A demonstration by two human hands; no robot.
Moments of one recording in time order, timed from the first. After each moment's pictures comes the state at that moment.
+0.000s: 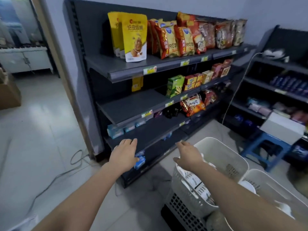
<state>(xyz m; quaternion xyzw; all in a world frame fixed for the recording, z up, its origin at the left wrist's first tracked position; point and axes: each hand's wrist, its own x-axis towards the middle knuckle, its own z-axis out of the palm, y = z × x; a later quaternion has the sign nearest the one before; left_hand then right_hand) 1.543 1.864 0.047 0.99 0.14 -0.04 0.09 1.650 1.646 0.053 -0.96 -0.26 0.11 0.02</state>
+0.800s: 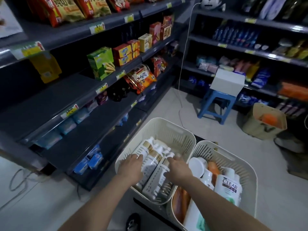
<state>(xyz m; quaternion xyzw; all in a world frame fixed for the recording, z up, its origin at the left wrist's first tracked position) 1.709 1.632 -0.061 0.97 -0.04 -0.22 0.07 1.723 1.441 -0.066 -0.96 -0.06 0.26 0.11</state>
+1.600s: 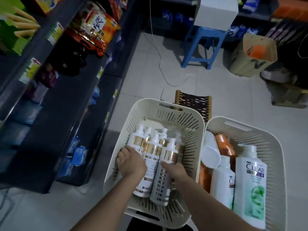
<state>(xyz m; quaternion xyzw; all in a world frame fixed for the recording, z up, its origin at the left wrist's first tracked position) 1.819 1.612 -0.174 0.95 0.10 -0.29 0.04 1.772 1.479 -0.186 -0.56 0.53 0.29 0.56</state>
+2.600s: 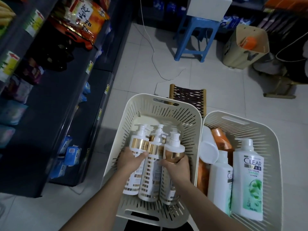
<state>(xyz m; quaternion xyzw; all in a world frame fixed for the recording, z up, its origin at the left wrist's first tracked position) 1.834 1.630 -0.210 0.83 0.20 -0.39 0.34 1.758 1.480 -0.174 -0.64 0.51 0.14 0.55</state>
